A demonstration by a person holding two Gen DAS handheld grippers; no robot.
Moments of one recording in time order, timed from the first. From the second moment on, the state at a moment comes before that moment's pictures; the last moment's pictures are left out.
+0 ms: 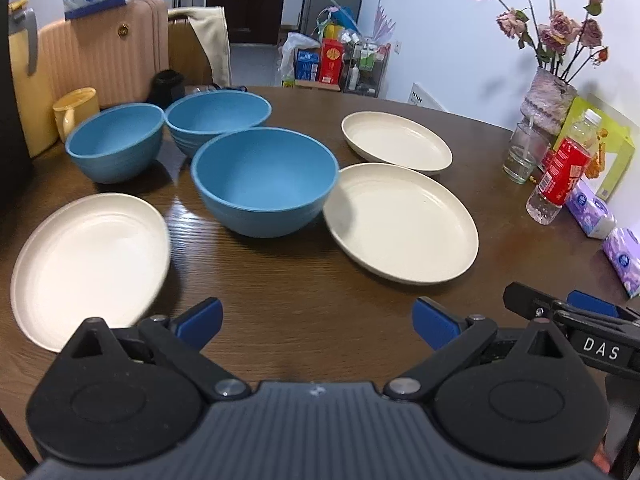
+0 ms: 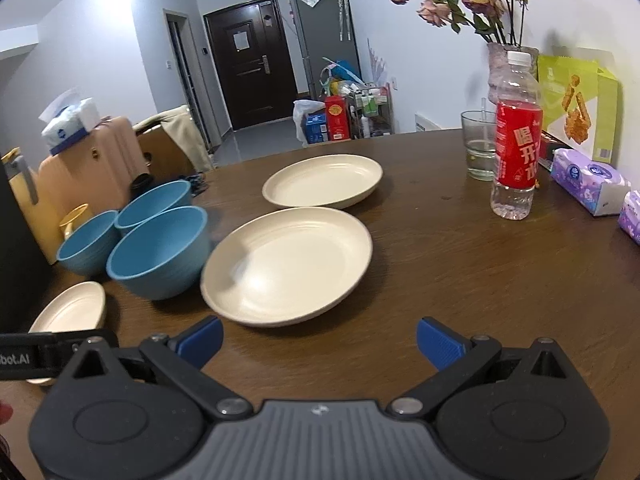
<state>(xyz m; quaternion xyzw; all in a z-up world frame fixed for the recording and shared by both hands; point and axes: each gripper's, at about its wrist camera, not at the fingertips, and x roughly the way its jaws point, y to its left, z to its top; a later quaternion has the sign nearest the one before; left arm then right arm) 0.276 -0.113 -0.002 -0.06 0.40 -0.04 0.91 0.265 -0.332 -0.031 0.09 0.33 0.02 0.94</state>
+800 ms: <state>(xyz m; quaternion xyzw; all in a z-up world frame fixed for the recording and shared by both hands) 0.377 -0.166 -0.053 -0.14 0.46 0.03 0.88 0.403 -0.394 -0.072 0.09 0.36 0.07 0.93</state>
